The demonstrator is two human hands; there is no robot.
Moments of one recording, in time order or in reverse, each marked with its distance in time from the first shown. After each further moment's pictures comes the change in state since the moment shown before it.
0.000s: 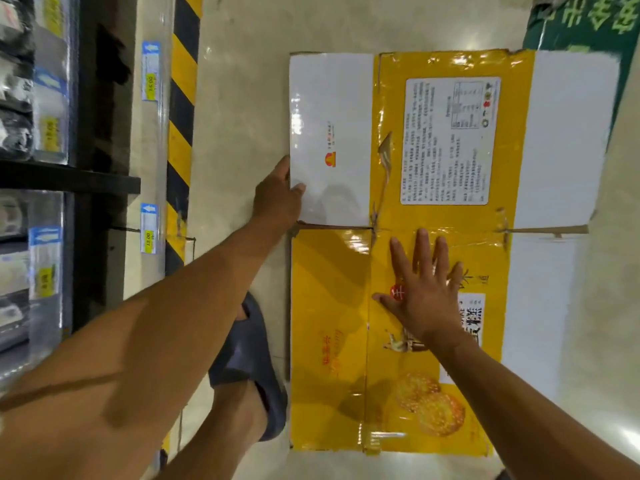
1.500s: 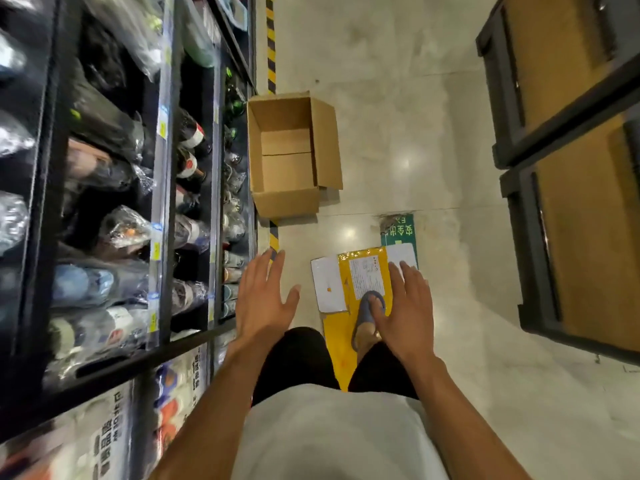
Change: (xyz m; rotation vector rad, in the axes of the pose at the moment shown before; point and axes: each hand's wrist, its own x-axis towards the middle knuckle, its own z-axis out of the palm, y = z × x) left_hand -0.435 0.534 -0.457 0.635 0.173 0.479; right_hand -0.298 -0.153 -0.760 0.470 0.443 0.211
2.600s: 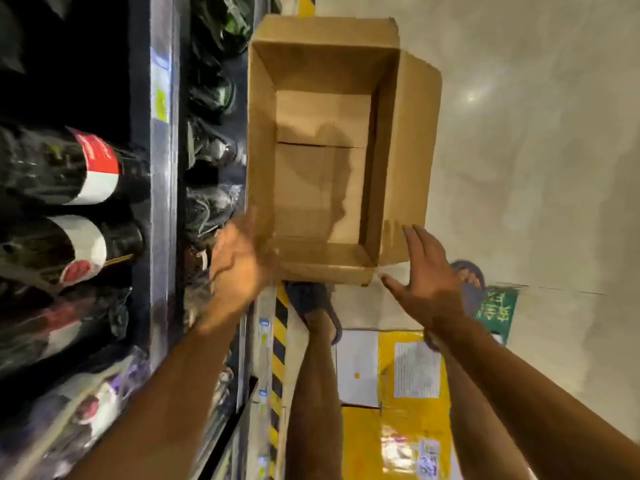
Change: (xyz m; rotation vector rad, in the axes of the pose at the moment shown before) left_hand 0.582 -0.288 0.248 -0.196 -0.148 -0.348; right_hand 0.595 0.007 0.358 -0.055 -0.404 -0.143
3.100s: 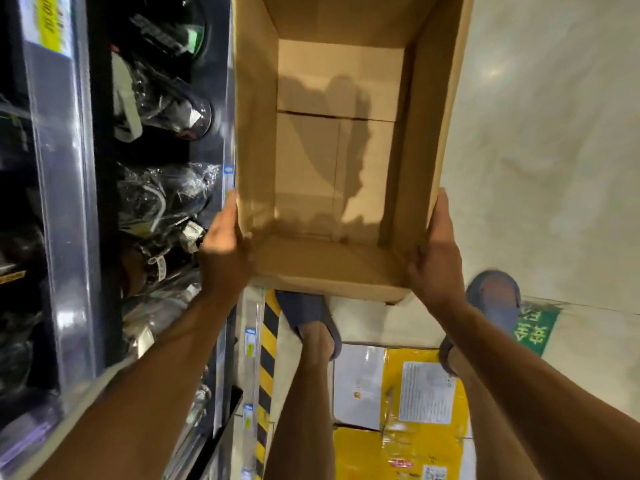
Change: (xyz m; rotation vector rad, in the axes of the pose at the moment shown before) left_hand 0.066 -0.085 0.122 -0.095 0.274 0.073; right_hand 0.094 0.047 0.095 0.378 0.116 0.037
